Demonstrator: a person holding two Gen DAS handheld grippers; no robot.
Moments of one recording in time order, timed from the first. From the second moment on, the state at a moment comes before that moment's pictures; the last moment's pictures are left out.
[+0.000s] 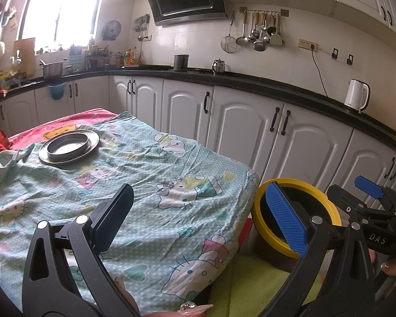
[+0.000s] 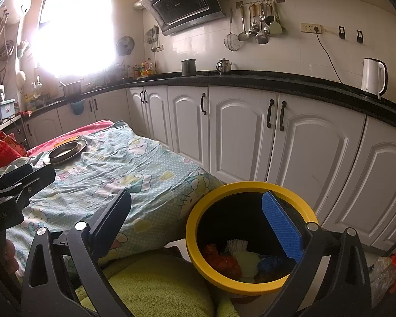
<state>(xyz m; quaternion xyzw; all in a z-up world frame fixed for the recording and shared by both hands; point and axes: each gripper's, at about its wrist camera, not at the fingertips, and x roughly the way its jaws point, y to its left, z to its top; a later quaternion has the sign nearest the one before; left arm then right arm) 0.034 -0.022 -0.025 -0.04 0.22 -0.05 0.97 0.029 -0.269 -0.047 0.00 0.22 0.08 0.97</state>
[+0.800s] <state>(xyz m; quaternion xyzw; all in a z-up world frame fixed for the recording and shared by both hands) 0.034 -0.022 -0.024 -0.04 0.22 -0.05 0.97 0.029 -0.269 -0.047 0.00 0.22 0.08 0.97</state>
